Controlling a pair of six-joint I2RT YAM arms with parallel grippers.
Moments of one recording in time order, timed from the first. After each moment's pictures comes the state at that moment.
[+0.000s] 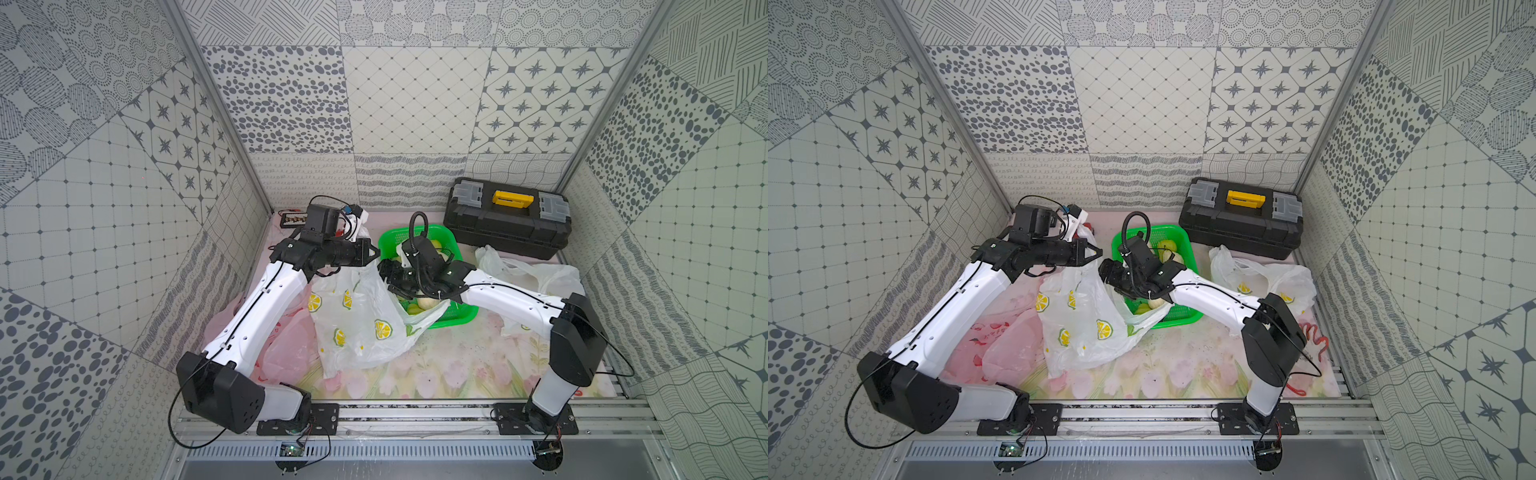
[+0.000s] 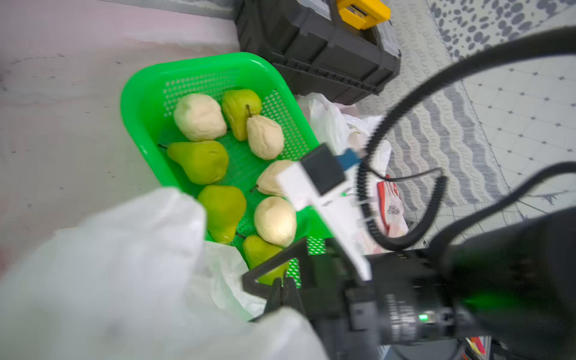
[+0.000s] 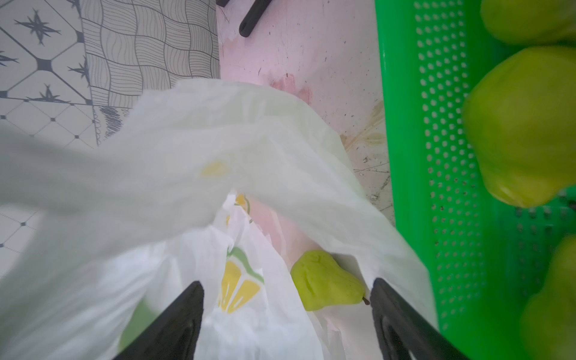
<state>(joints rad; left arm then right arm) -0.33 1.37 1.38 -0.75 0.54 -0.29 0.82 1.66 1.36 -0.34 -0.27 1.06</state>
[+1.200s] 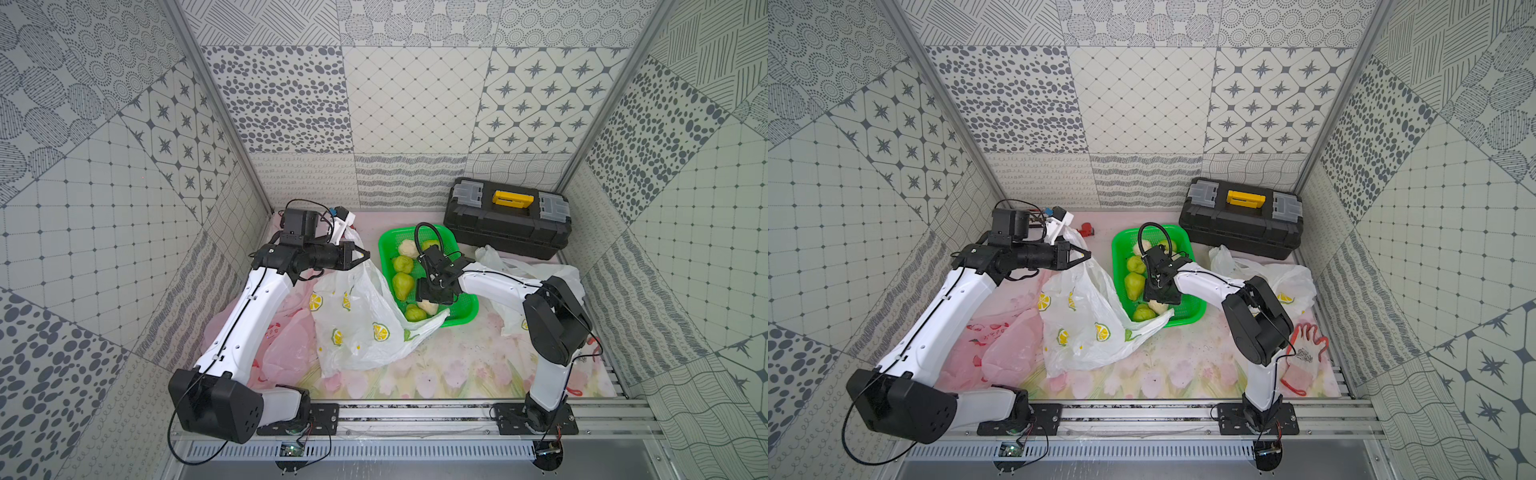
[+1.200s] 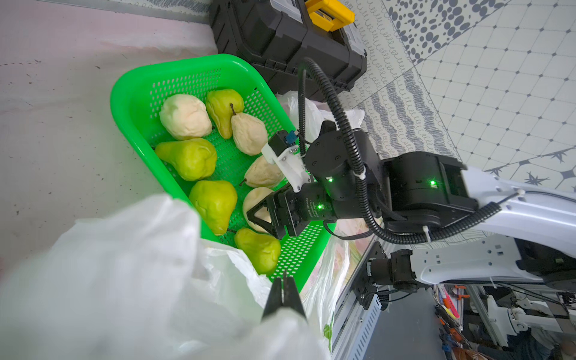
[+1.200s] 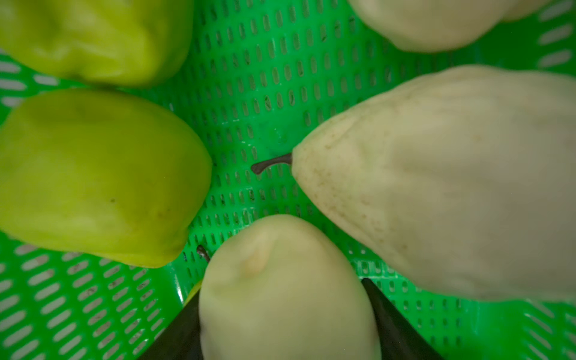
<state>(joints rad) -0.21 1.31 1.33 -0.78 0.77 -0.16 0.68 1.85 1.31 -0.66 0.04 0.69</state>
